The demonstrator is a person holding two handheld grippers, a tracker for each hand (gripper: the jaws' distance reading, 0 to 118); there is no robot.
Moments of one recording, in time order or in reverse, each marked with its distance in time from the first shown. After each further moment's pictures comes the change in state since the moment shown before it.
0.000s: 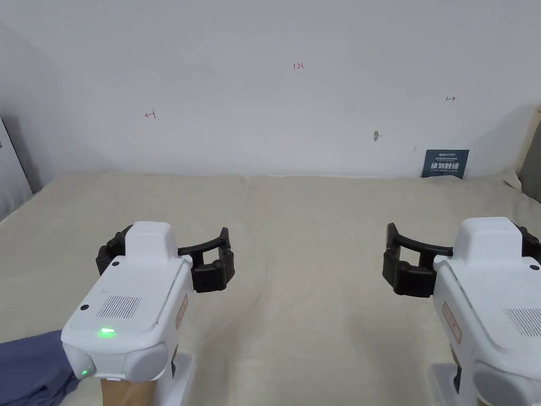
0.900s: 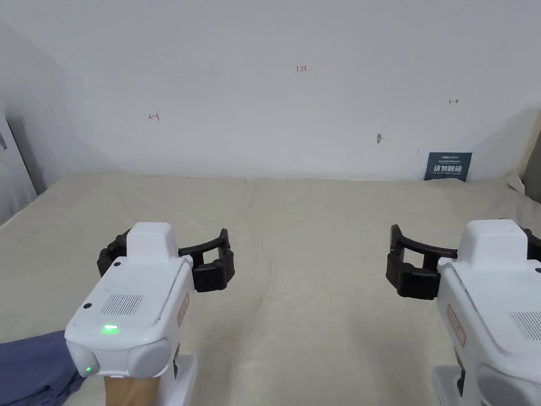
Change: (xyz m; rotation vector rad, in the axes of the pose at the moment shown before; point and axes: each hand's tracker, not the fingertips) left arm -0.005 0.000 -0.003 -0.022 0.025 0.019; right arm -0.002 0.002 0.005 0.007 -0.003 0.000
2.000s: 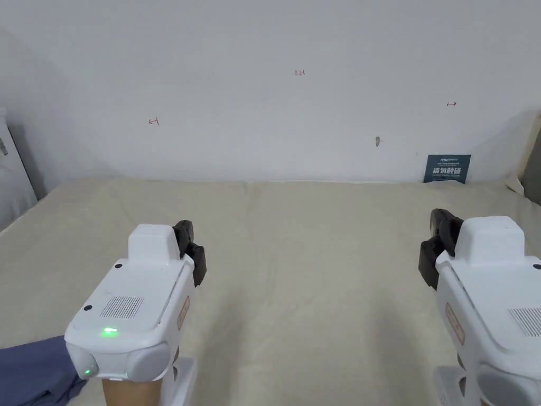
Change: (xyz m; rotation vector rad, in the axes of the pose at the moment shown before) left arm 0.003 0.003 0.002 0.011 -0.019 -0.018; right arm 0.004 0.005 0.000 -0.001 0.006 0.013
